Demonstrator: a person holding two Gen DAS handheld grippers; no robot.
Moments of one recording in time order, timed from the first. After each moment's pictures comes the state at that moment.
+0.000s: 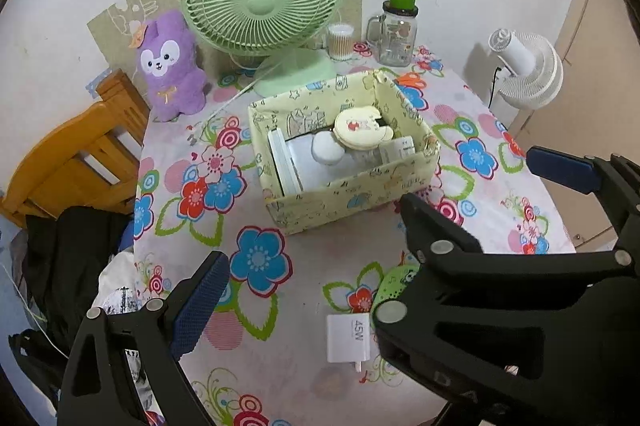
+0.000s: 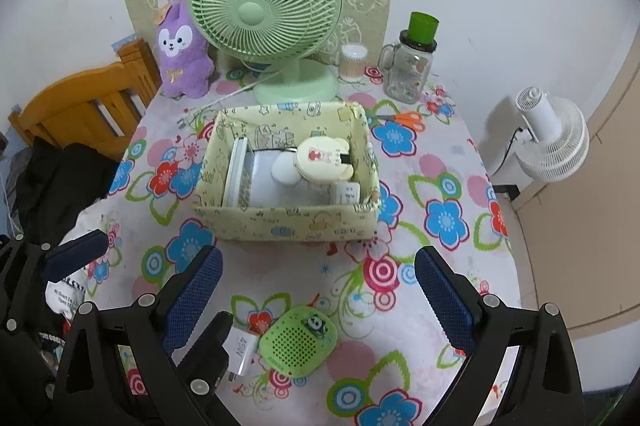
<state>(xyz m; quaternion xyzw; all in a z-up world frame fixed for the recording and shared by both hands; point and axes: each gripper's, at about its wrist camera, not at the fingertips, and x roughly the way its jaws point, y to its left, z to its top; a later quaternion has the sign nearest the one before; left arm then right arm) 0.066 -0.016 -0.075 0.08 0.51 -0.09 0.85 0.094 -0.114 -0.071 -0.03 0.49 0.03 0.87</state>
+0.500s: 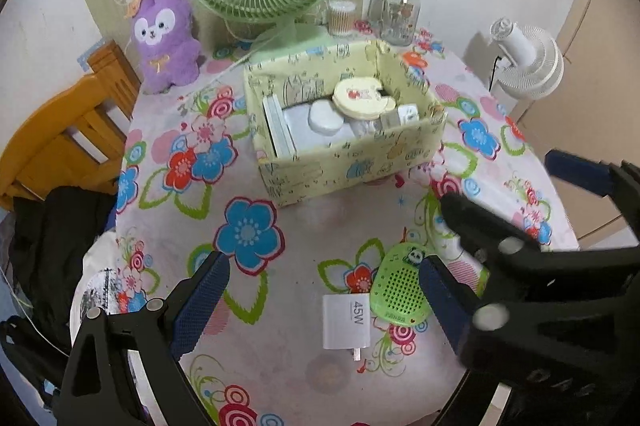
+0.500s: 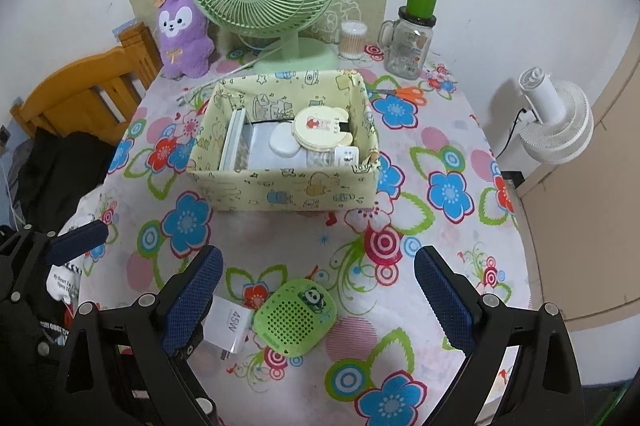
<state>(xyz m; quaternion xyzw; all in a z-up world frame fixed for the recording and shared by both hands) 0.058 -0.006 -0.108 0.06 0.53 -0.09 0.84 0.075 -0.125 -0.093 -0.02 0.50 0.05 0.86</state>
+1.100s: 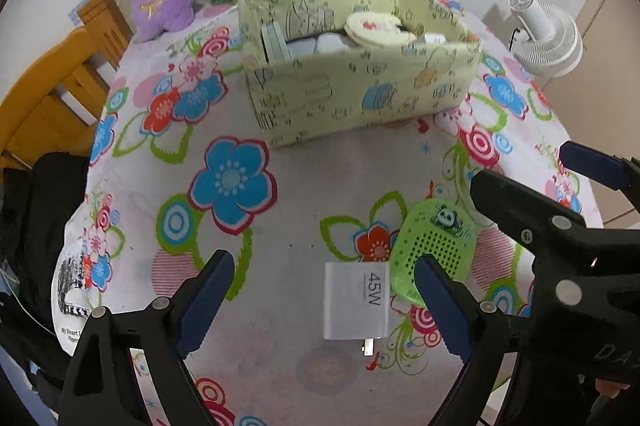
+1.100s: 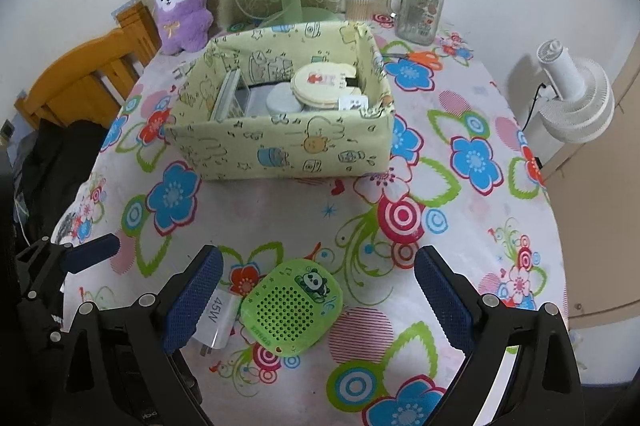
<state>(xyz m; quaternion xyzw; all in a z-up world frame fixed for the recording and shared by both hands) 0.055 0.000 -0.178 0.05 0.57 -0.08 0.82 0.073 -0.133 -0.155 0.00 0.52 0.07 0.85</state>
